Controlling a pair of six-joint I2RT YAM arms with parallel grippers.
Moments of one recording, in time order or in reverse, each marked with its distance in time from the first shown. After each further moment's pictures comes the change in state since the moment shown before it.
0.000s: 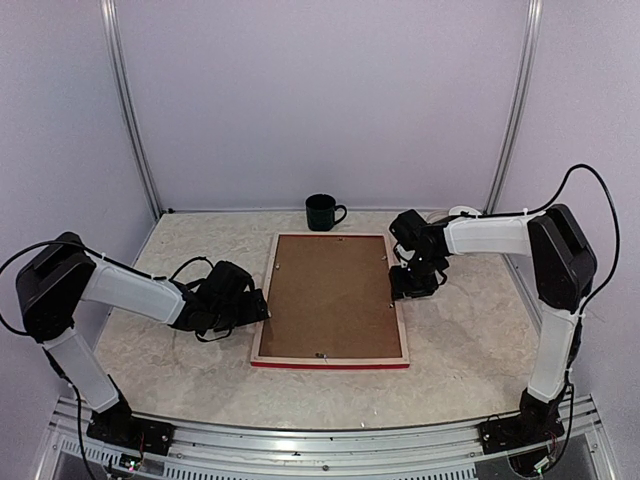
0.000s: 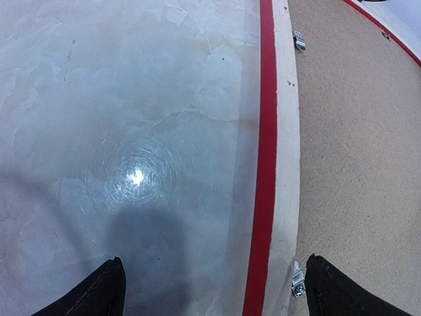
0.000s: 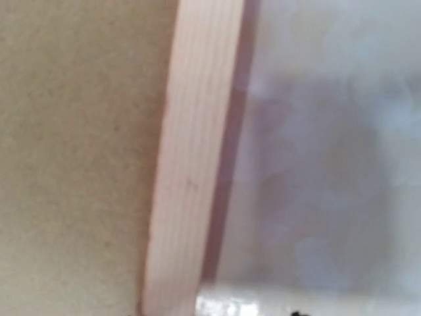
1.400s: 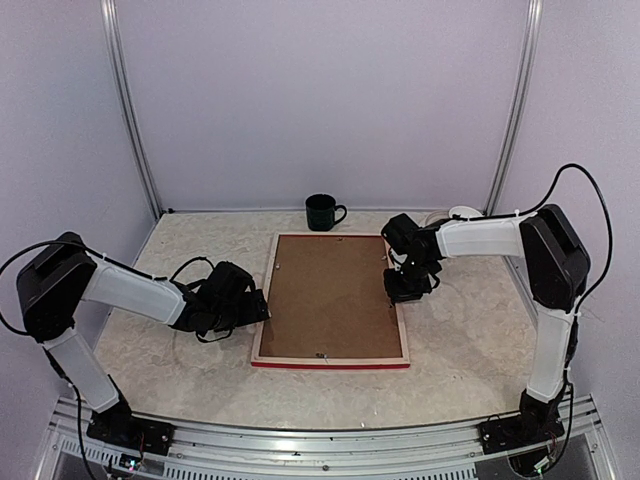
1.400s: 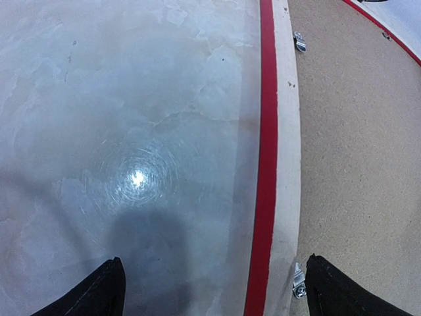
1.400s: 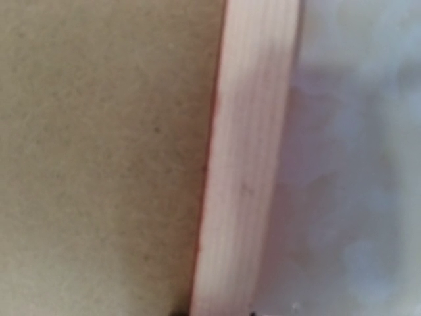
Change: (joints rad) left arm -0.006 0.005 0.000 0.004 -0.015 0.000; right arm 0.035 0.035 0.015 0.014 0.013 0.058
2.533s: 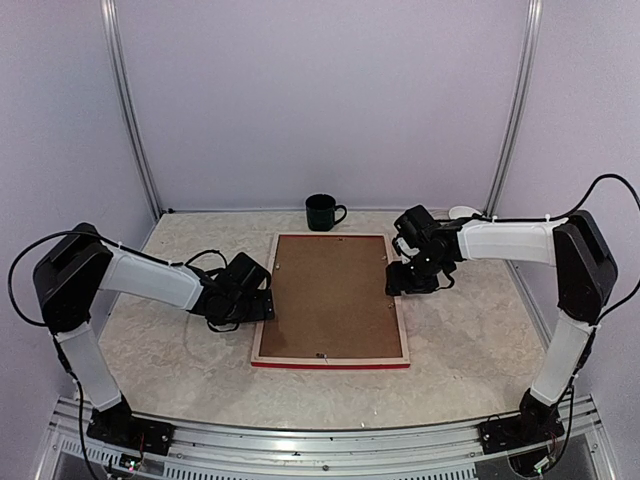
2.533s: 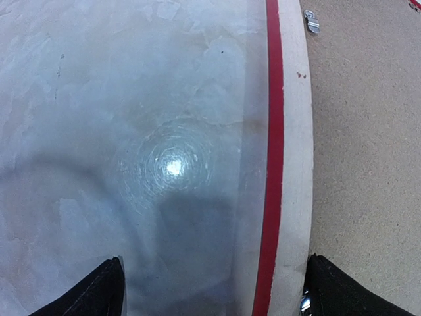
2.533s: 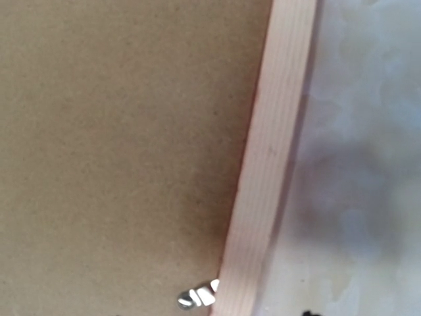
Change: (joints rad) left arm -0.009 0.102 0.183 -0.229 -0.039 0.064; right arm 0.000 -0.175 -0.120 0.090 -0.046 -0.054
